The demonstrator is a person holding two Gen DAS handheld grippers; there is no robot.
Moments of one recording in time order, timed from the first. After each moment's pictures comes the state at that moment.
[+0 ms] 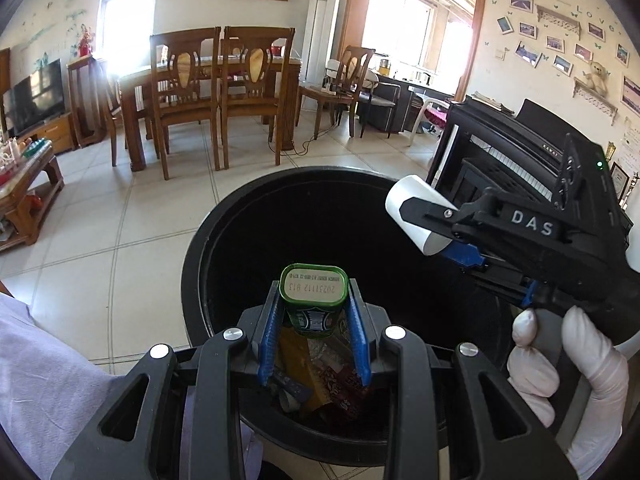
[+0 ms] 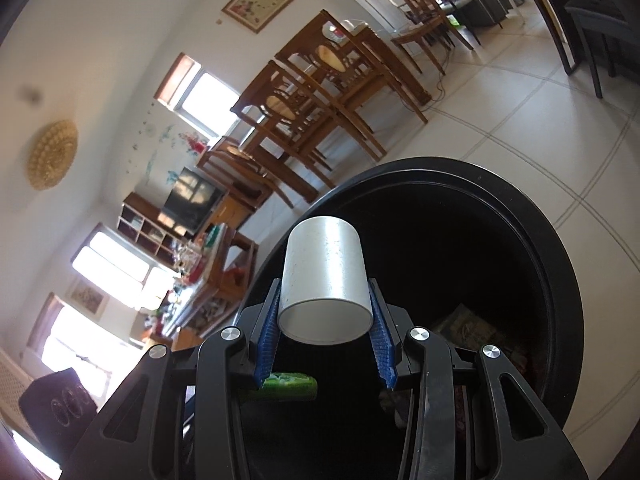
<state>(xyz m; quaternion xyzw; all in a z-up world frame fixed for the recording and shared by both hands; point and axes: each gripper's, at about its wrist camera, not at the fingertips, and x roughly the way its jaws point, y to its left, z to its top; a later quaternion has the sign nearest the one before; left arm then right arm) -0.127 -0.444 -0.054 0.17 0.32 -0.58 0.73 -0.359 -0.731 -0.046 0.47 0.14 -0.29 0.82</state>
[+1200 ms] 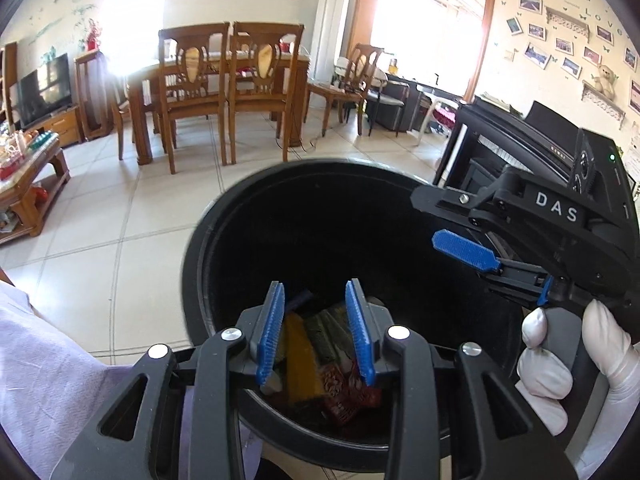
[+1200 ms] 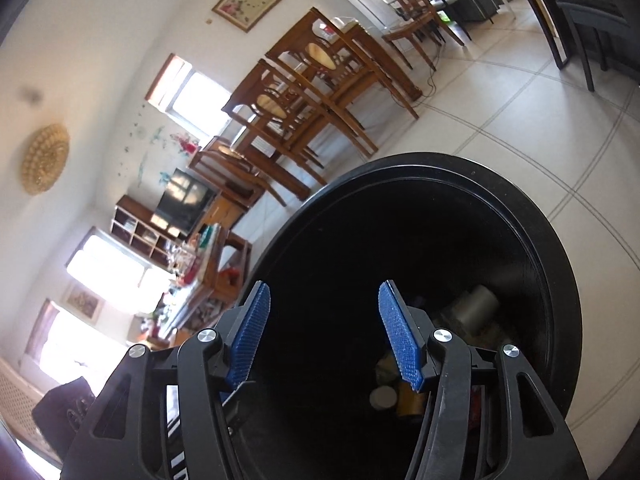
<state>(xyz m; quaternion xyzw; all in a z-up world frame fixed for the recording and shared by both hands) -0.126 -0.450 -0.057 0.17 0.32 -0.57 0.74 -0.347 -0.720 -0.046 0.48 0.14 -0.30 0.81</state>
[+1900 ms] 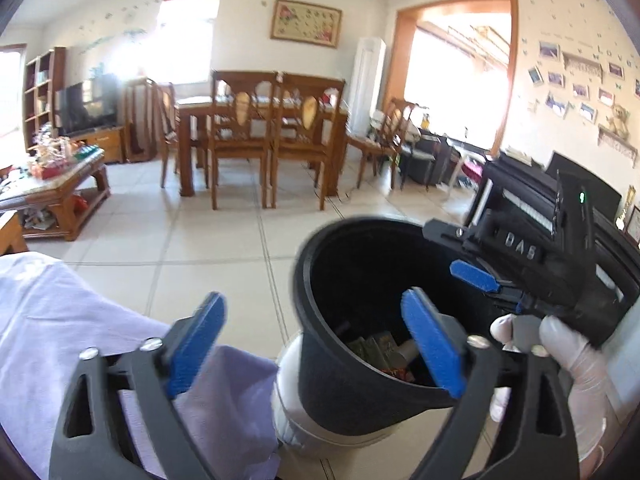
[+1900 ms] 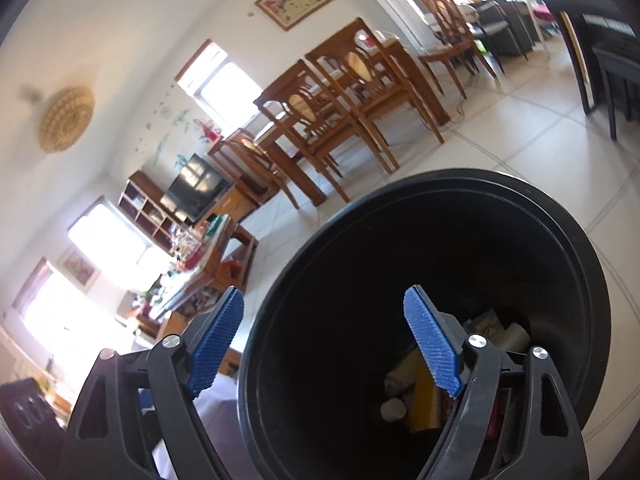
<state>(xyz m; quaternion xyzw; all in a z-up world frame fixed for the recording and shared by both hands) -0.111 -0.358 -0.012 0.09 0.26 -0.52 0.81 -0.315 -0.677 -0.014 0.38 0.15 -0.28 0.87</state>
